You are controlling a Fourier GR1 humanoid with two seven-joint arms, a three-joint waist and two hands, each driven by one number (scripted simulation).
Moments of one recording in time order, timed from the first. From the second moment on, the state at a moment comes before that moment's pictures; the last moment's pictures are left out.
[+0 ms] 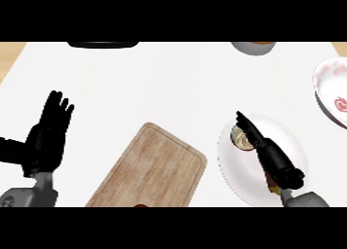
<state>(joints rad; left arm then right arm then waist) -0.08 0.25 -0.04 -1.51 0.38 0.25 0.01 -0.08 -0.31 0.33 -1.40 -0.11 0.05 -0.24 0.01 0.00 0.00</state>
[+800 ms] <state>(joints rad) -0.07 0.45 -0.02 -1.53 0.21 0.25 0.06 0.24 -0.67 0.02 -1.75 0.05 -0.11 -0.12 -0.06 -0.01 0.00</state>
